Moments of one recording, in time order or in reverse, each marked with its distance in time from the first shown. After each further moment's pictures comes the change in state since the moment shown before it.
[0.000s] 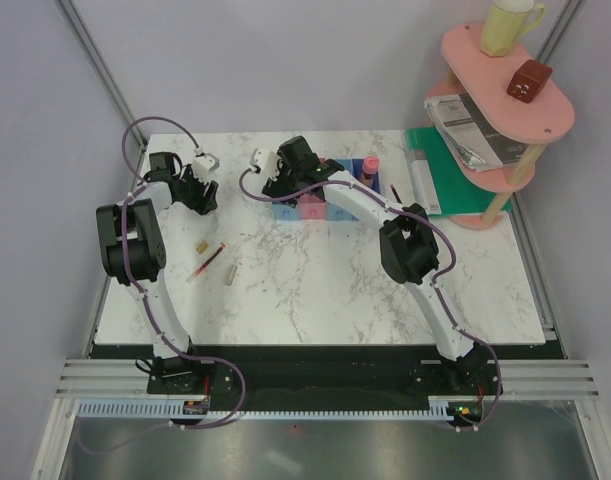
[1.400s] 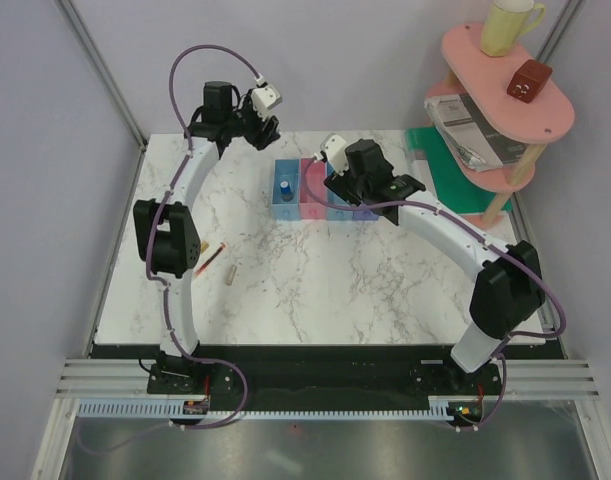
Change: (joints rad) left arm -0.337 0.063 0.622 -0.114 0.050 -0.122; right arm -0.087 -0.754 -0.764 0.122 0.399 0.136
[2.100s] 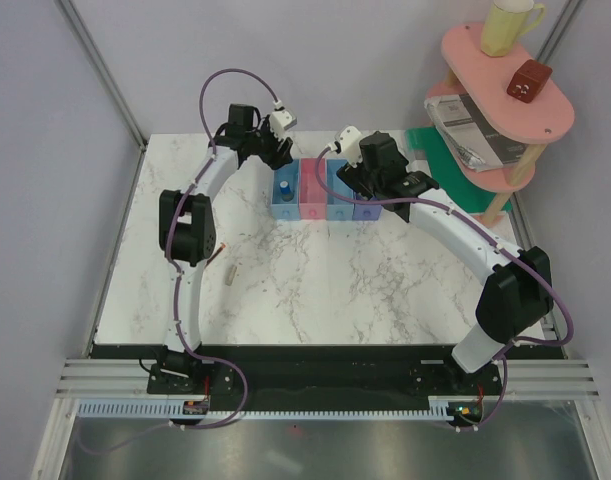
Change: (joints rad) left arm -0.046 0.246 0.078 0.015 -0.009 -0.038; right arm -0.055 -0.049 -0.006 -0.005 0.030 -0.007
